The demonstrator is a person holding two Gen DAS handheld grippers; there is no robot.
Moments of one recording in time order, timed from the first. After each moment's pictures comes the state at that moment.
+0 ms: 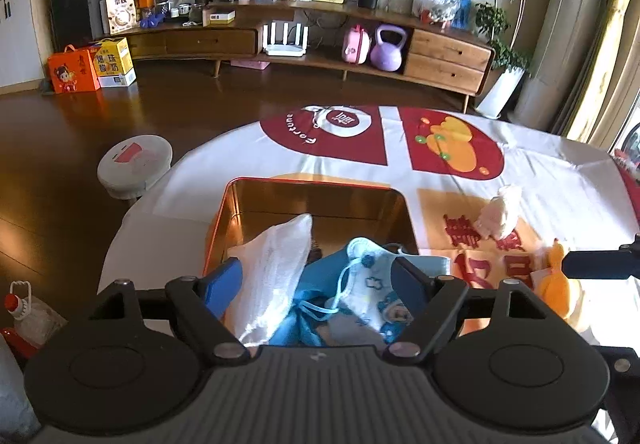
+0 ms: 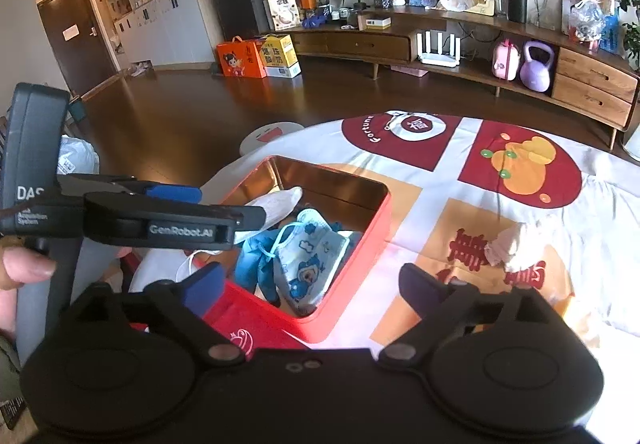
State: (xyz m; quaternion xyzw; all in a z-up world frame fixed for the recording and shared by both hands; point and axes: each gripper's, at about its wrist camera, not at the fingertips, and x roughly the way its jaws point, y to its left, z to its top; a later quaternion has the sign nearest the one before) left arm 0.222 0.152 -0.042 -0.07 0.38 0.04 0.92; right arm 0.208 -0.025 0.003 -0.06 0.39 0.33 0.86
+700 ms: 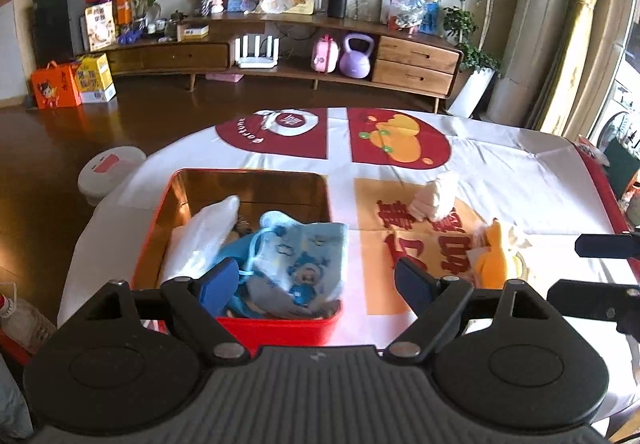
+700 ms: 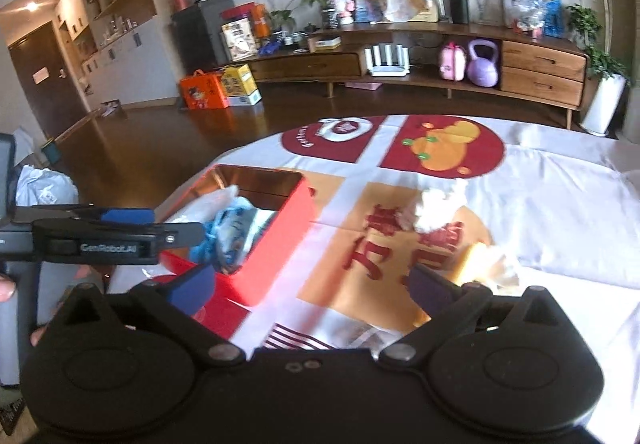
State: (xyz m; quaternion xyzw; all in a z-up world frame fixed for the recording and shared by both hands) left arm 0.183 0.079 -0.036 -0.05 0.36 0.01 0.93; right arm 0.180 -0.134 0.005 -0.01 0.37 0.27 0.89
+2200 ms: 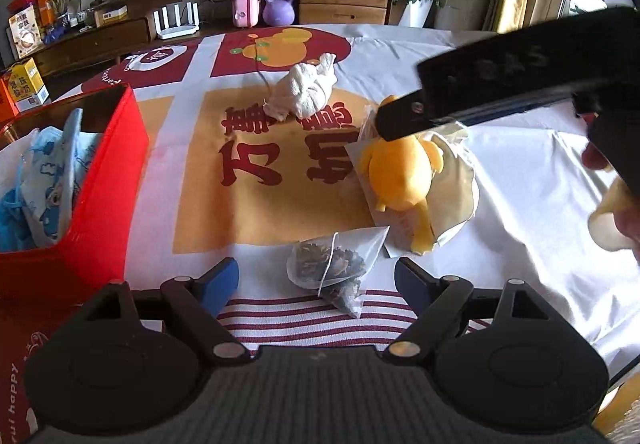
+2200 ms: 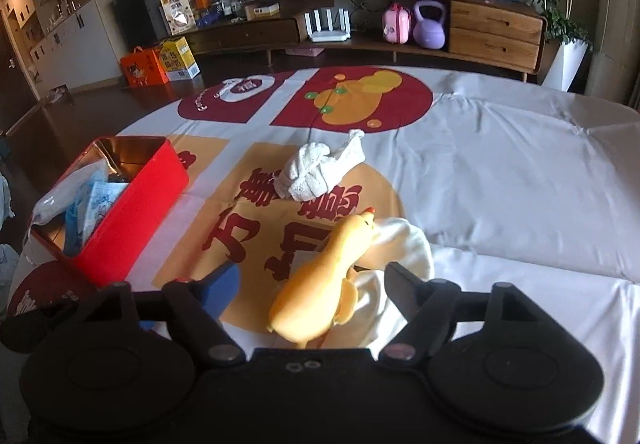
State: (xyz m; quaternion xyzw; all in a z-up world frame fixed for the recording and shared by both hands) left arm 0.216 -0.065 -0.149 0.00 0.41 -0.06 0.91; right arm 0.266 -0.180 -0.071 -0.03 0.42 0.21 0.88
